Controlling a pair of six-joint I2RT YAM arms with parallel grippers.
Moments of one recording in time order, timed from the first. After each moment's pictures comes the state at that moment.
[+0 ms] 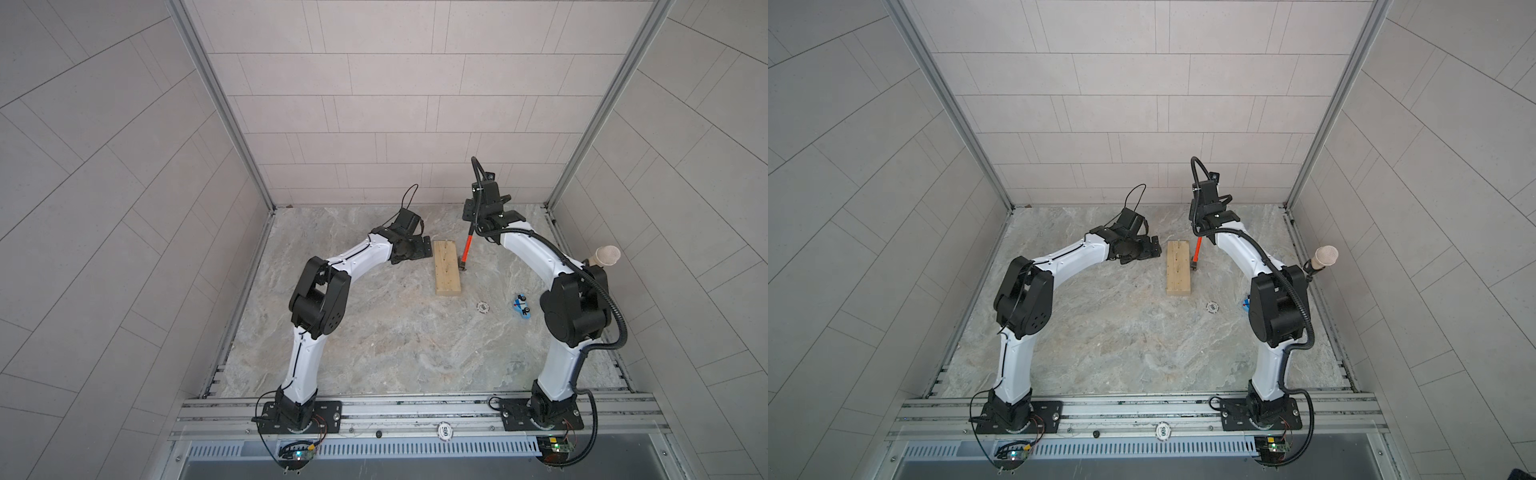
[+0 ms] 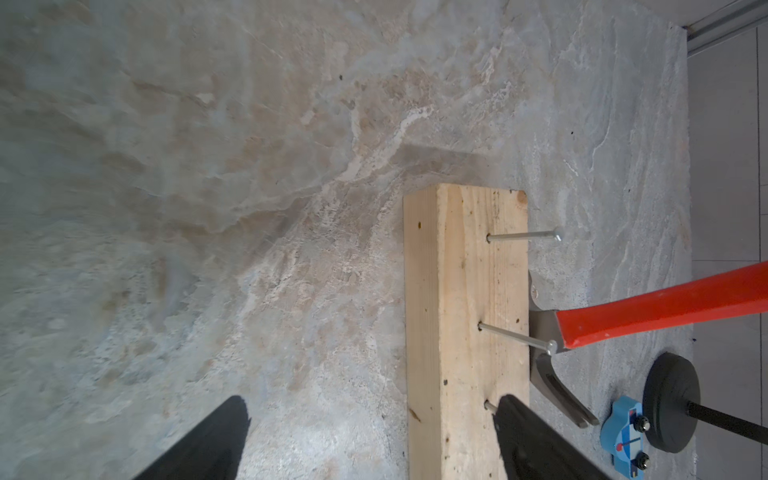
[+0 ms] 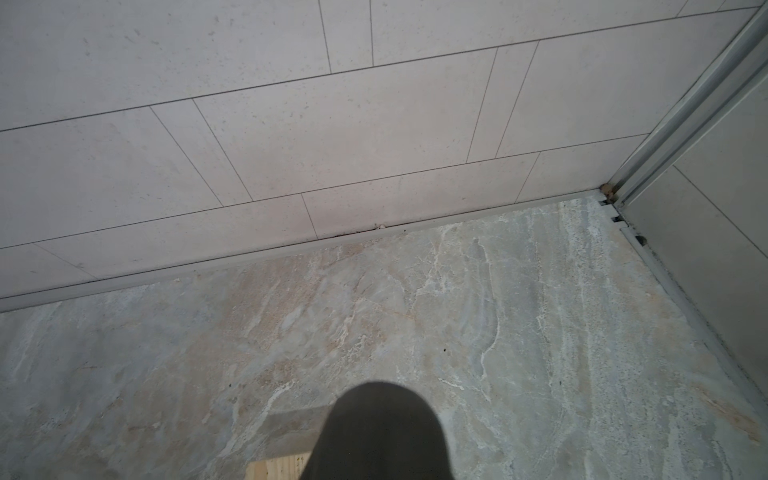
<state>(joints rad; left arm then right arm) -0.57 2.13 1.71 -0.52 0.13 -0.65 0.26 1.87 1.62 -0.33 0.36 0.34</state>
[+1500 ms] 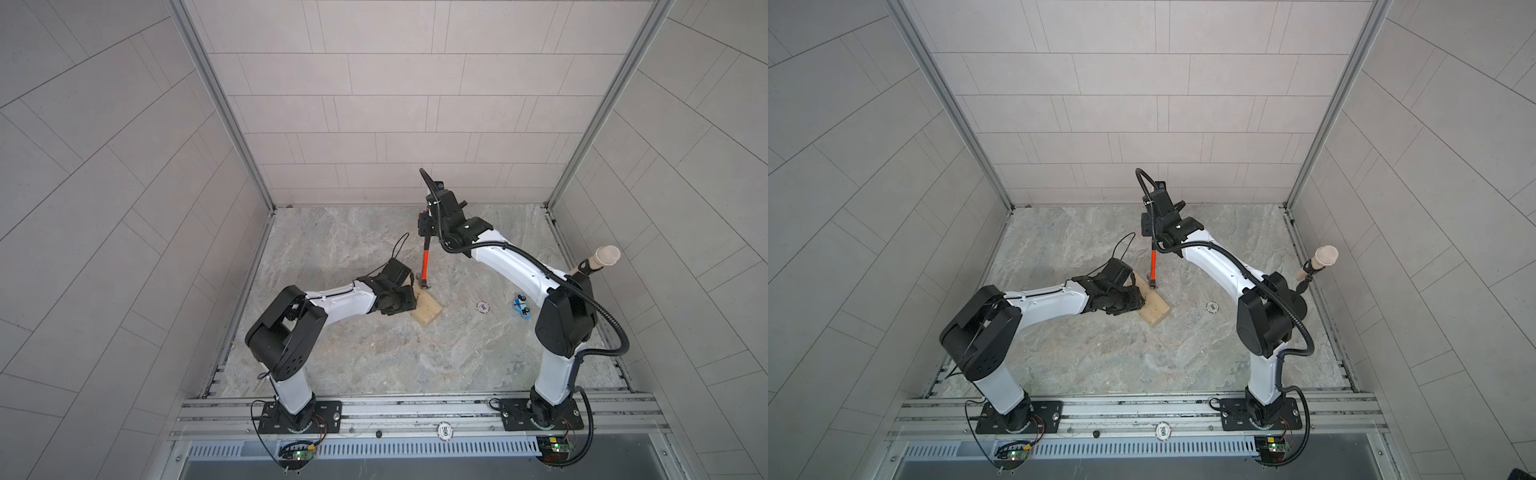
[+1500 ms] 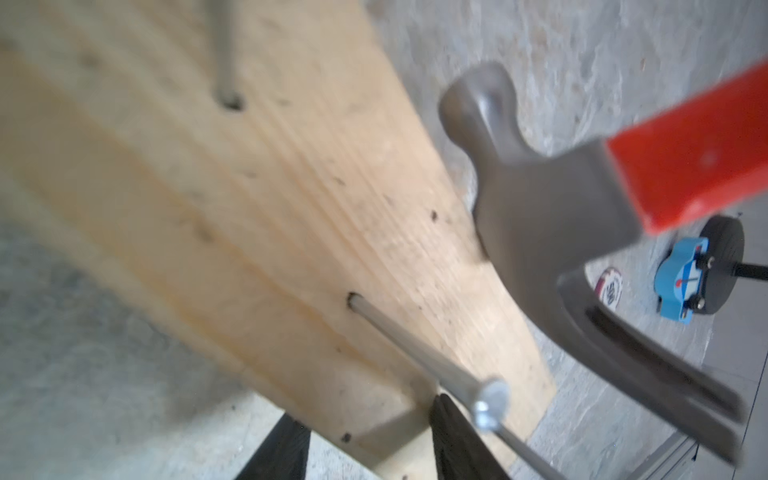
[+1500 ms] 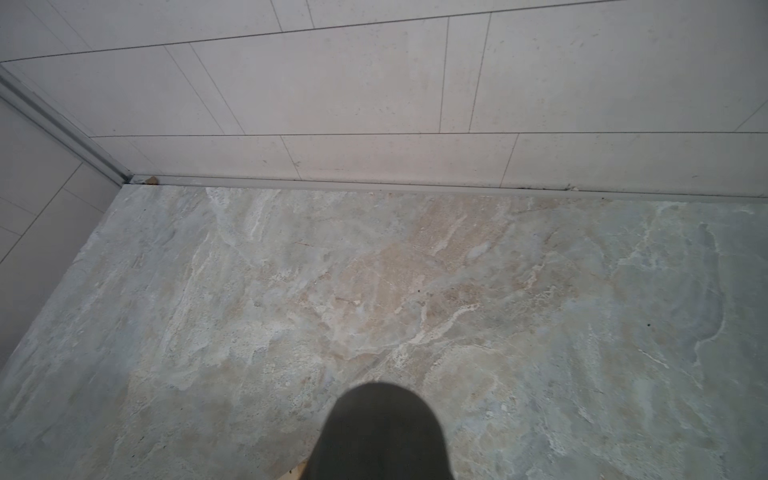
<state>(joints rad) -0.72 1.71 0.96 -0.28 0.16 -0.82 0.56 1.86 1.71 -0.44 0.24 0.39</state>
